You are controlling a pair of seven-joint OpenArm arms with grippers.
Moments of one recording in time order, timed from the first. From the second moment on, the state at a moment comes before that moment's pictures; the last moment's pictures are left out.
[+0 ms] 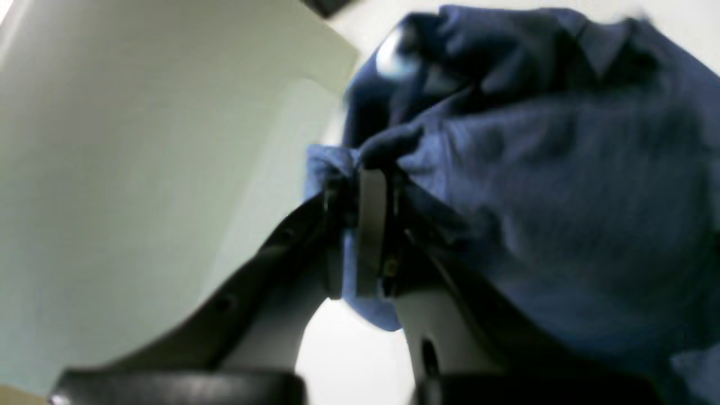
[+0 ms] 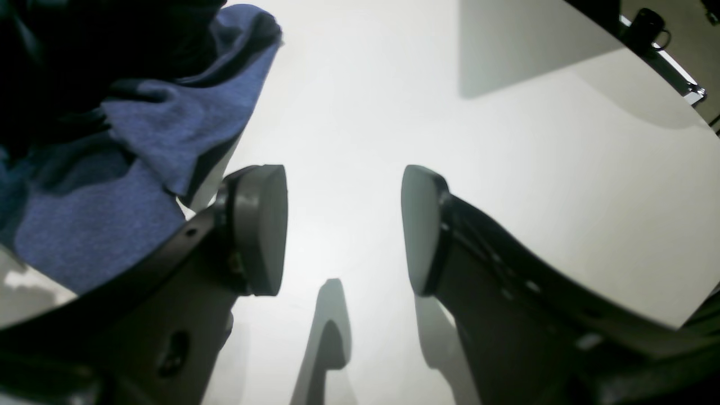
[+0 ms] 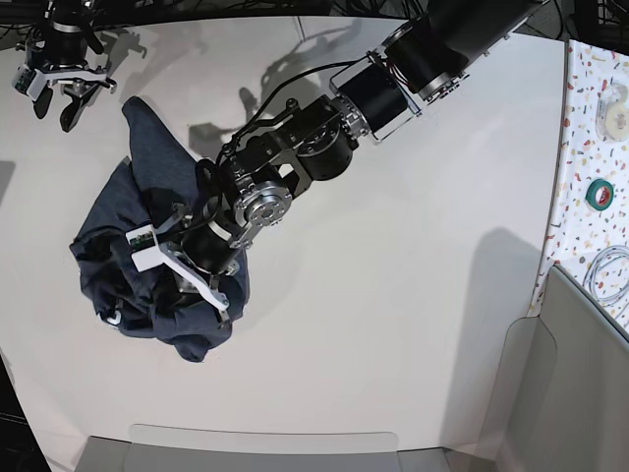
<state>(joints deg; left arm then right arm) -26.0 8.5 49.4 80.5 32.3 -4.3 25.9 -36.9 -1.9 36.2 111.0 19.6 8.1 -10.6</state>
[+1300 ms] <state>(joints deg) -42.8 8.3 26.7 40.8 -10.5 26.0 1.4 -33.9 -3.5 29.0 111.0 19.6 7.9 -10.6</state>
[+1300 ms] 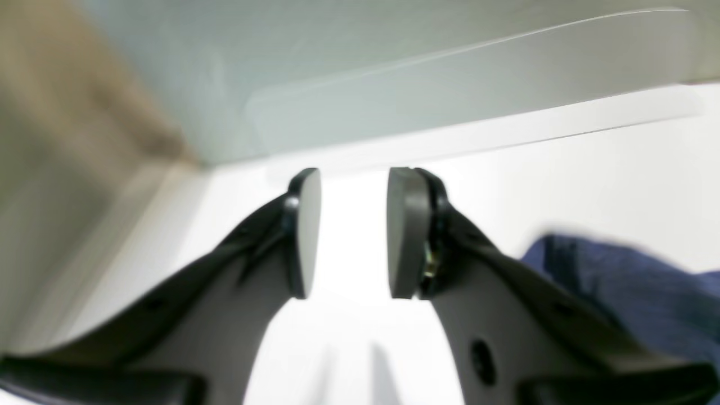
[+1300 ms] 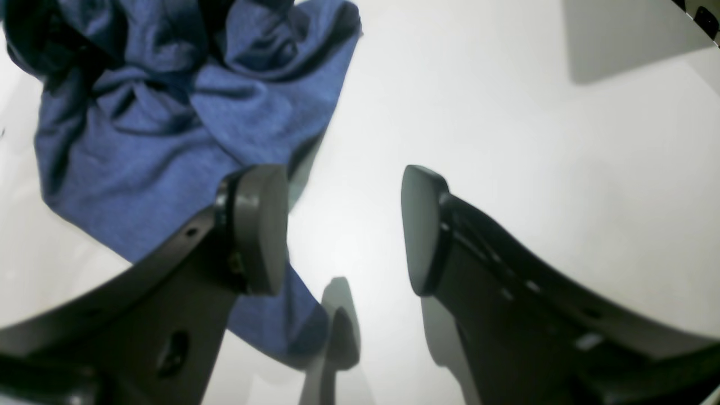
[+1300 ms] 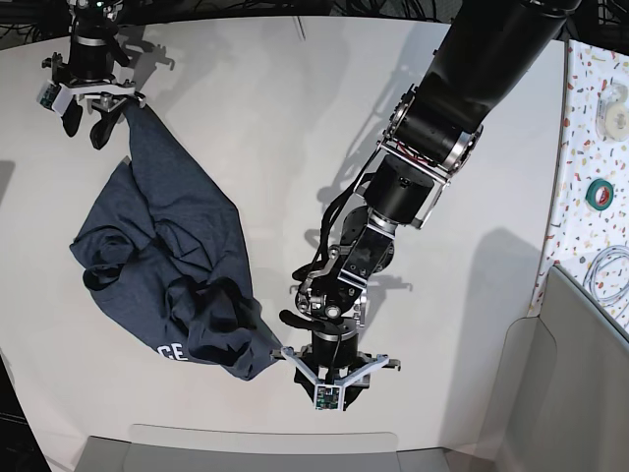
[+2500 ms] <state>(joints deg) -0.3 5.0 32.6 97.6 -12.4 -8.2 58.5 -0.3 6.8 12.2 107.8 1.4 7.9 -43.1</state>
